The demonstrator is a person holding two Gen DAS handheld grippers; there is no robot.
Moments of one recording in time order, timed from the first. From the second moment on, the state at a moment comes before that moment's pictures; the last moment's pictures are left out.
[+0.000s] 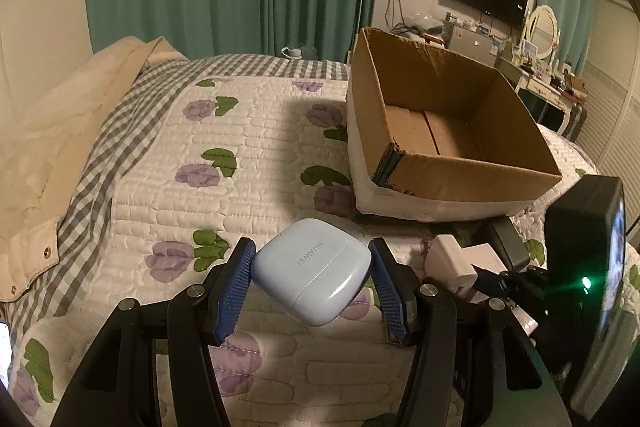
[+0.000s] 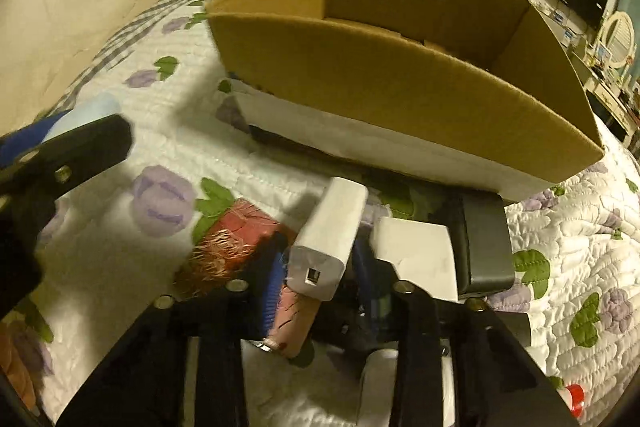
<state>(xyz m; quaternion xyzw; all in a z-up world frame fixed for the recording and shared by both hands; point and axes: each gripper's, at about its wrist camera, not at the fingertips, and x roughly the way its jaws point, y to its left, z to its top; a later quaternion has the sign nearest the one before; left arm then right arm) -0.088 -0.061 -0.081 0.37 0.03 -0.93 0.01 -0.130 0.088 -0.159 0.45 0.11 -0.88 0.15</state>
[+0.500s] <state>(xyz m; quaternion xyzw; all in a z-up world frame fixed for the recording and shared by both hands) -0.075 -0.040 -0.041 0.35 0.00 -0.94 0.01 -0.092 0.124 -0.075 0.36 0.08 -0.91 0.18</state>
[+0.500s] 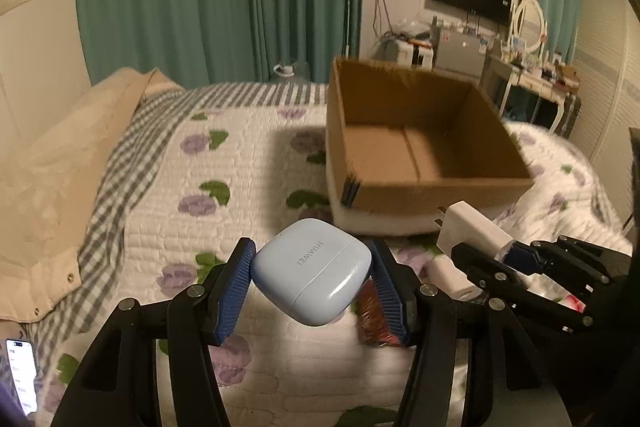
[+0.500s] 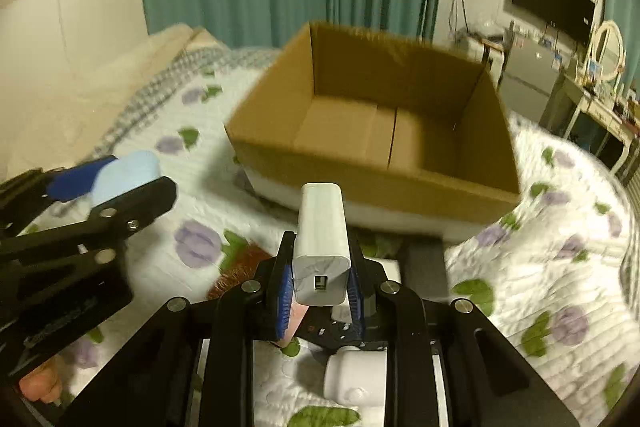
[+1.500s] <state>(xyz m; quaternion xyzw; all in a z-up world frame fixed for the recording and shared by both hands) -0.196 0.034 -0.034 0.35 -0.04 -0.94 -0.03 -0.221 0.191 -0.074 0.34 0.07 -0.93 0.14</state>
